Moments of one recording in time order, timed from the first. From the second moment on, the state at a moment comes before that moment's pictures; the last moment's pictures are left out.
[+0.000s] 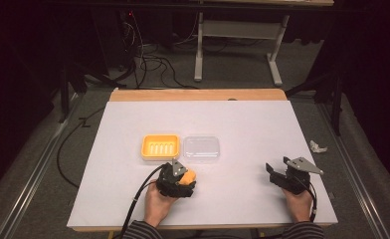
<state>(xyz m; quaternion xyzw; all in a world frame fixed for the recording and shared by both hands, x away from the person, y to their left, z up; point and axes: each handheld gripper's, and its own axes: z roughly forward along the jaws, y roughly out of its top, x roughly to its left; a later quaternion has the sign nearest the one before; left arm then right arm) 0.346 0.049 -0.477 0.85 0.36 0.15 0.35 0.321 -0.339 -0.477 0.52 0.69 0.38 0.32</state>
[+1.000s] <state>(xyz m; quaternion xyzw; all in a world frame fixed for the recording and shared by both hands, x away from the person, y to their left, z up) 0.343 0.072 -0.455 0.83 0.38 0.15 0.39 0.322 -0.339 -0.477 0.52 0.70 0.37 0.32</state>
